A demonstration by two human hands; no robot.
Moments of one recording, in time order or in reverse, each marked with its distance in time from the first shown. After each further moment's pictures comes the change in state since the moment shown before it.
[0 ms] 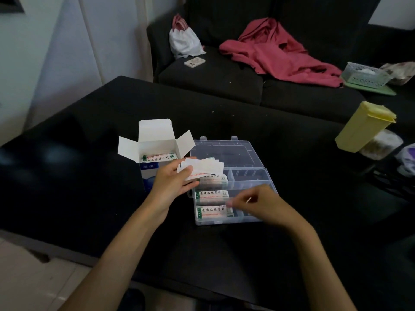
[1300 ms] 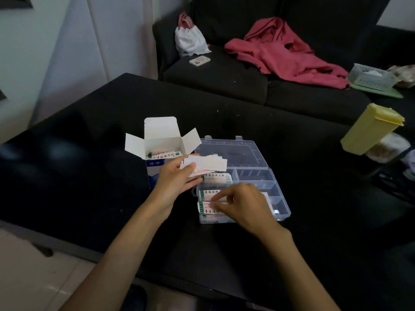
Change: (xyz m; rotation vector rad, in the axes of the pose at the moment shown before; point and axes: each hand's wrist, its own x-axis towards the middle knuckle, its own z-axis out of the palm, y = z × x) left_hand 0.002 0.001 -0.004 -0.032 0.007 -0.016; right_hand 0.017 -0.009 0.039 -0.395 0.257 -0.258
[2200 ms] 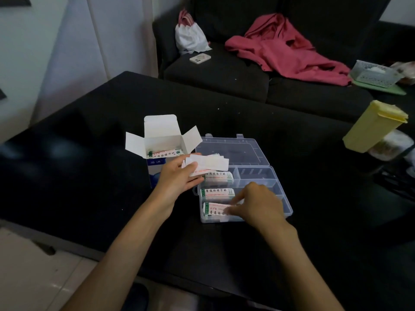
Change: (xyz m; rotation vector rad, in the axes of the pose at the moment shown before) left_hand 0.003 -0.002 0.000 0.018 0.012 -0.012; right_hand -0.002 -0.005 -0.009 -0.163 -0.101 0.426
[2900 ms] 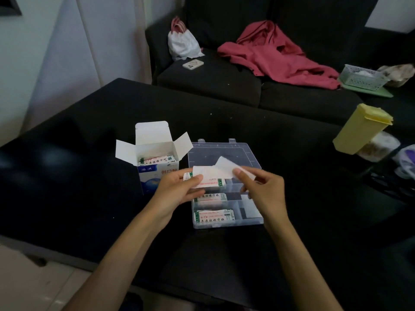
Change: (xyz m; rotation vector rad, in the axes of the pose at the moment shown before) left_hand -0.006 -0.004 0.008 0.012 -0.114 -0.069; right_hand 0.010 0.015 -0.012 1.052 0.345 -0.078
